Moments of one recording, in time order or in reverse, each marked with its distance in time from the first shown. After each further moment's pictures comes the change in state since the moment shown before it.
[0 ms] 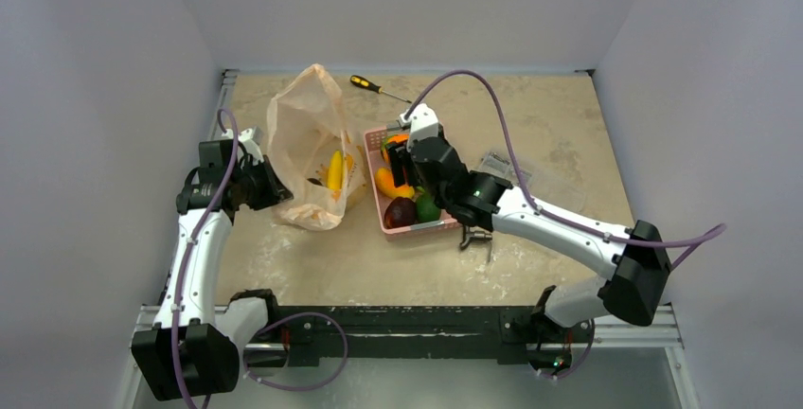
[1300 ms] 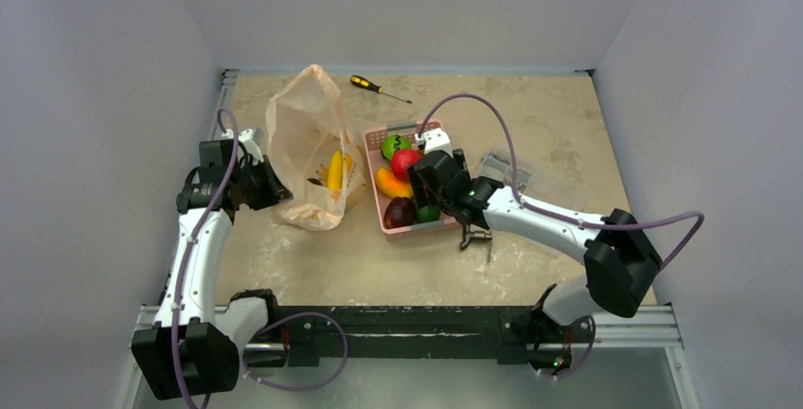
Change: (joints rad) left arm 0.000 0.005 0.000 0.000 -0.007 0.000; right arm -0.105 0.079 -0.182 -0.136 0.048 0.101
